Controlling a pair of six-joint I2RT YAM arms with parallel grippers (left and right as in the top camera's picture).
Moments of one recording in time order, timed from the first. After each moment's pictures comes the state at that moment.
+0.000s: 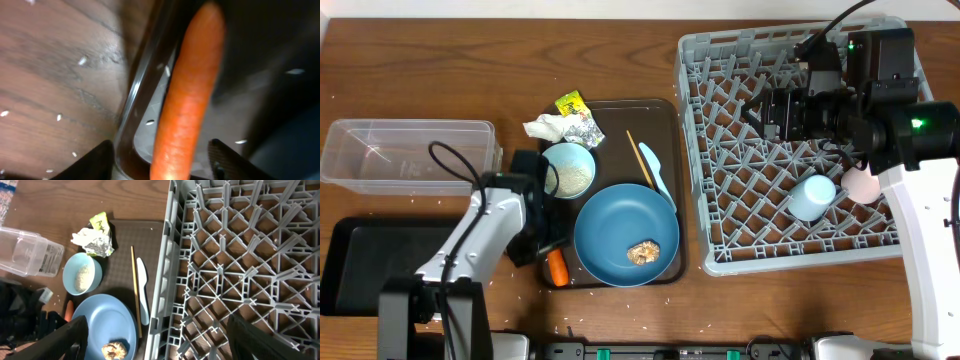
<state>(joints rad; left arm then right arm) -0.09 1.51 0.81 -0.98 0.06 -0.52 0.12 1.47 1.62 -1.06 -0.38 0.13</state>
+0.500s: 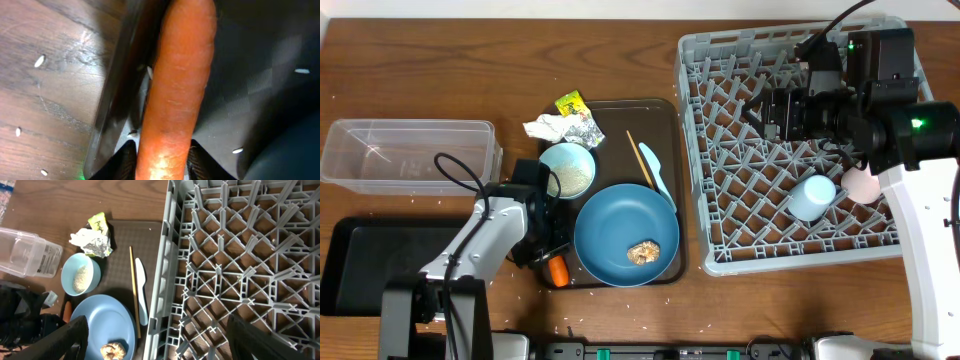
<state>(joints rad) -0.09 1.51 0.74 -0.88 0.12 -0.53 0.12 1.47 1.62 -1.06 -0.37 0.13</state>
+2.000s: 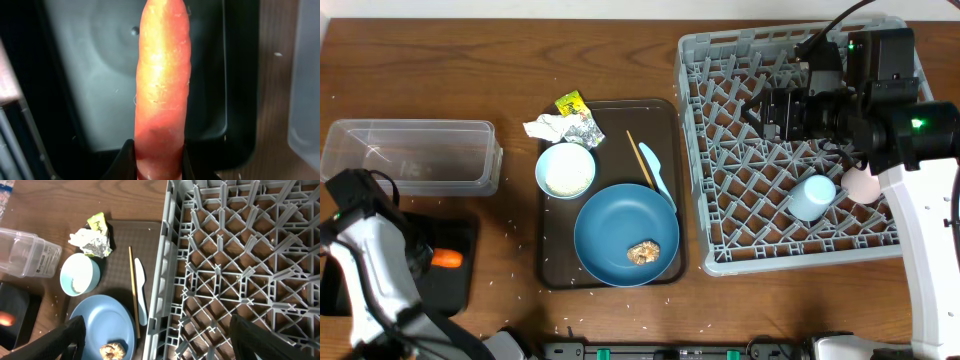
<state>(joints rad) 0.69 1.44 0.96 -0.94 -0.09 -0.74 0.12 1.47 1.62 -1.06 -0.37 0.13</state>
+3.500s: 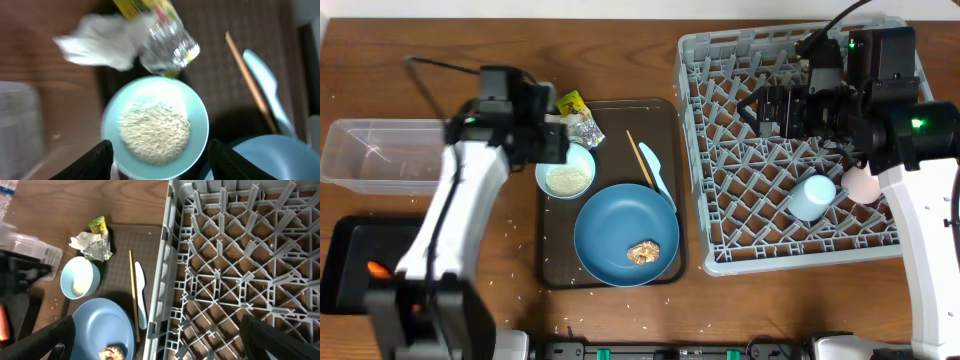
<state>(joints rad) -0.07 1.63 1.26 -0.82 0.18 0.02 0.12 1.47 1.62 -1.04 -0.37 0.13</state>
